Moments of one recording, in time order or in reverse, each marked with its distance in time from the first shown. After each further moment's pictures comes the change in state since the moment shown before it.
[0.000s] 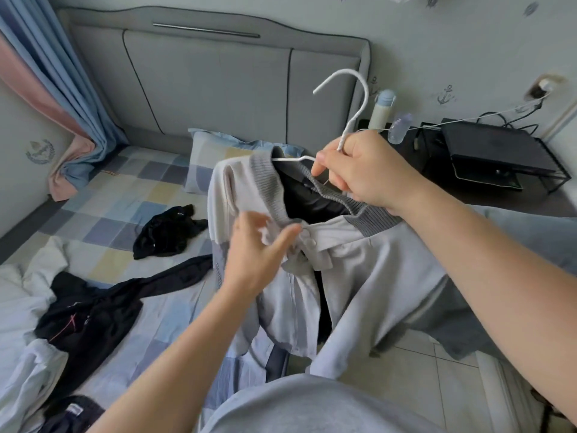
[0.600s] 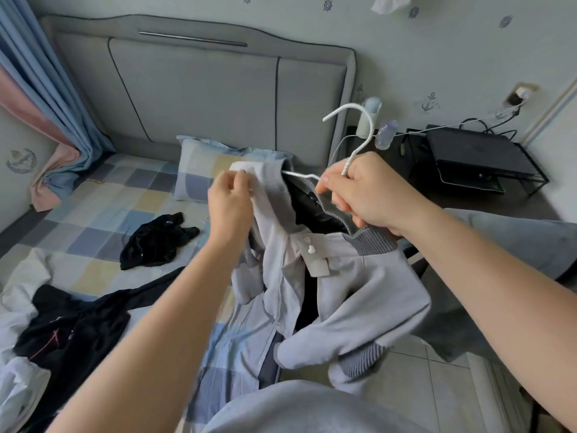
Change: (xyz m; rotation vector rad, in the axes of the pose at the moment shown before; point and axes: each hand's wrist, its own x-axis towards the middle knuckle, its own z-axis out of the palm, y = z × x) left_hand 0.072 0.041 -0.008 -0.319 0.229 -0.069; right_hand -0.018 0.009 -0.010 -0.017 0.011 0.121
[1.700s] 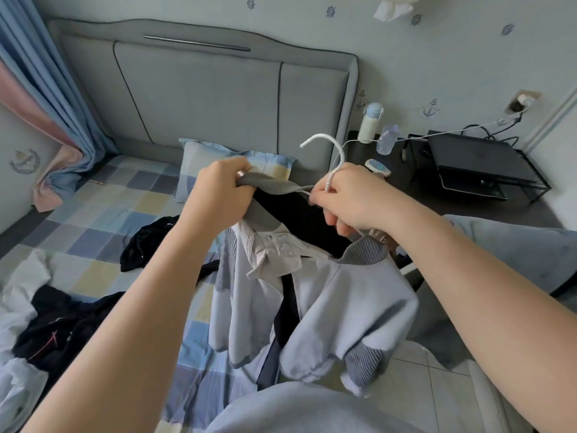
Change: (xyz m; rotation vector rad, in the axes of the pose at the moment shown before) left_hand 0.009 0.041 -0.033 0.584 -0.242 0.396; right_hand 0.012 -0.010 0.004 -0.359 -0.177 0.061
